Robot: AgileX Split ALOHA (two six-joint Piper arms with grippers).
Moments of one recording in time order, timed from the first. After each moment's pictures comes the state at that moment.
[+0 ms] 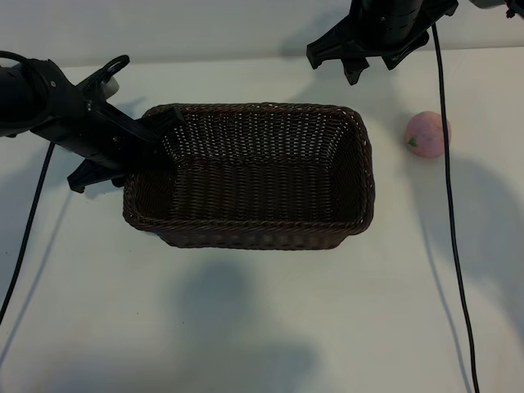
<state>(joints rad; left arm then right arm) -0.18 1.88 -1.09 -0.48 0.46 -0.24 0.54 2.09 -1.99 -0.11 1.22 0.15</state>
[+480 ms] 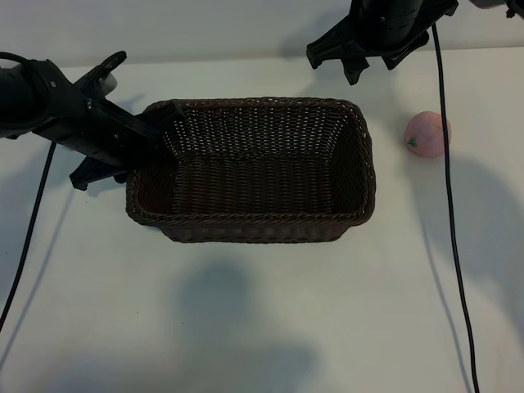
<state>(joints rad) -0.18 1.88 -1.09 -0.51 0.41 -0.24 0.54 2.09 -1.99 -0.11 1.22 0.15</state>
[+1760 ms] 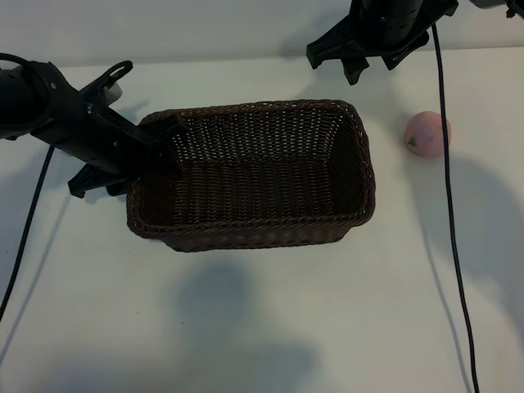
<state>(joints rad) -0.18 1.88 -1.08 -0.48 0.49 -0.21 0.54 2.09 -1.99 -0.11 1.22 0.15</state>
